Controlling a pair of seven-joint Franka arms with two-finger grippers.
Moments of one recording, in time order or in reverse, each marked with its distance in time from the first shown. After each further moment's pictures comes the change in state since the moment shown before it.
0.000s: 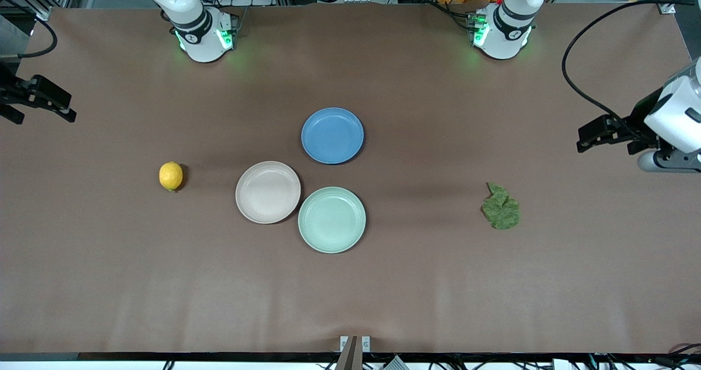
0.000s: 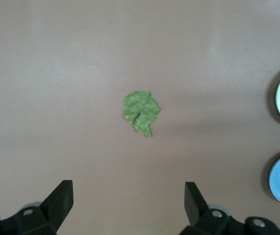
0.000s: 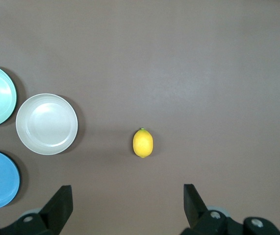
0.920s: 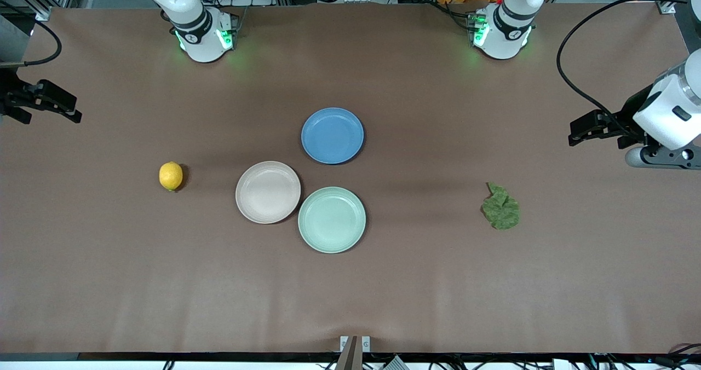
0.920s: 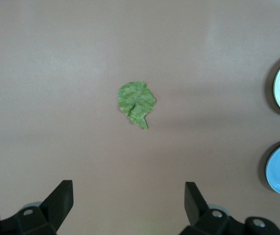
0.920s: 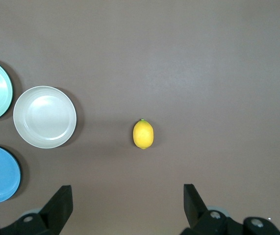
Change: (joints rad) left arm -0.002 -0.012 -0.006 -0.034 -0.013 -0.010 0.000; right arm -0.003 0.012 -0.001 0.000 0.000 -0.036 0.020
